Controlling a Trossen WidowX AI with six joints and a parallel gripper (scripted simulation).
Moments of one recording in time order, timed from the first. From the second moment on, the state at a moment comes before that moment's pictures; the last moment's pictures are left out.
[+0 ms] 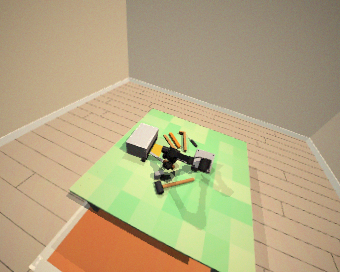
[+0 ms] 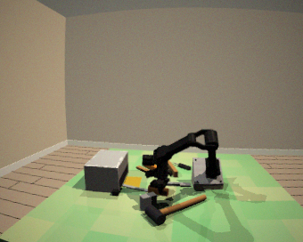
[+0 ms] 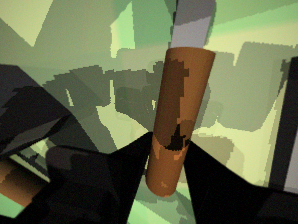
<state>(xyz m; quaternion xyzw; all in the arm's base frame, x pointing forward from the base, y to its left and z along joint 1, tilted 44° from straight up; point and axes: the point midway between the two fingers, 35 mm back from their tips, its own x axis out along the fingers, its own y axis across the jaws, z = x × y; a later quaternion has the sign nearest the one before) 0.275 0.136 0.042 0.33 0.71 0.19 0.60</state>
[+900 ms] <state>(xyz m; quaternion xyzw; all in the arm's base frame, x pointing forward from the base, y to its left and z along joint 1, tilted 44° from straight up) 0.245 0.142 0.051 0.33 0.71 0.19 0.60</state>
